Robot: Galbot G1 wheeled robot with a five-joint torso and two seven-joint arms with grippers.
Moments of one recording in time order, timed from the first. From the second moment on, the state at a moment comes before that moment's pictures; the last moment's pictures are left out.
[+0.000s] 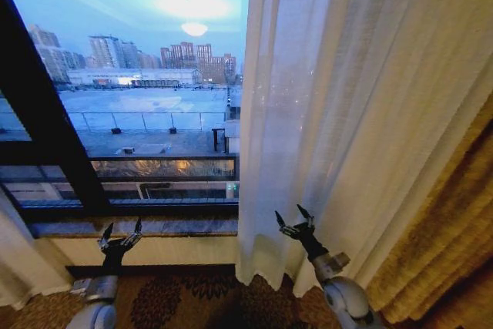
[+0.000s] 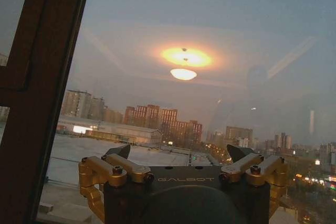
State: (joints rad) left arm 1.45 -1.27 -0.82 -1.77 -0.53 -0.30 0.12; right arm -1.31 1.24 0.46 1.85 0.39 0.19 -0.20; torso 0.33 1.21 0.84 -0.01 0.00
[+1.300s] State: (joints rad) left arm 1.45 -1.27 -0.82 -1.77 -0.53 -0.30 0.12; right arm -0.76 1.41 0.24 1.25 0.29 0.21 -0.09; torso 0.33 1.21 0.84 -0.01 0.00
